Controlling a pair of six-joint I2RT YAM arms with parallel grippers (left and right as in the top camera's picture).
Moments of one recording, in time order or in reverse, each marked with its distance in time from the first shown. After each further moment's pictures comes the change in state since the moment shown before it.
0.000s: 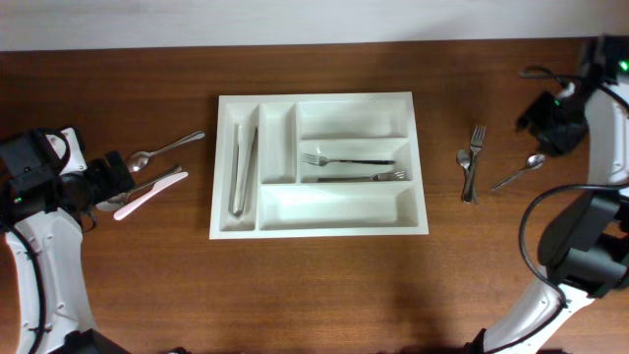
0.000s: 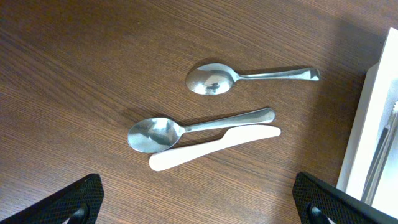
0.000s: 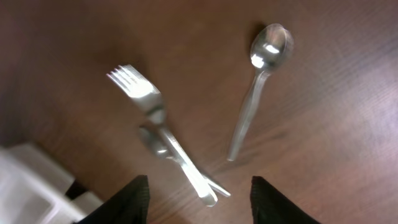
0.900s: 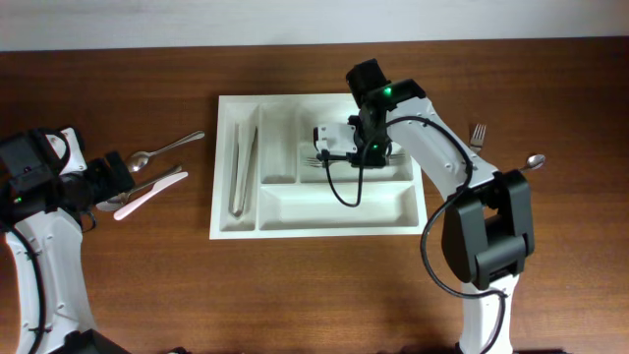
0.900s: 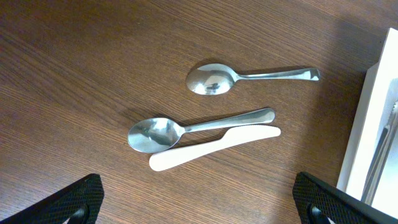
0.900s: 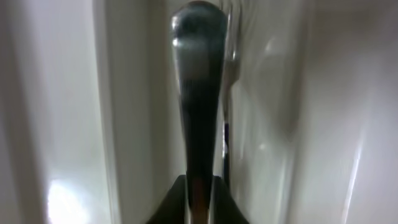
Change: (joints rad) left arm 0.000 0.000 0.000 0.000 0.000 0.000; right arm 0.758 0.064 -0.111 0.180 -0.040 -1.662
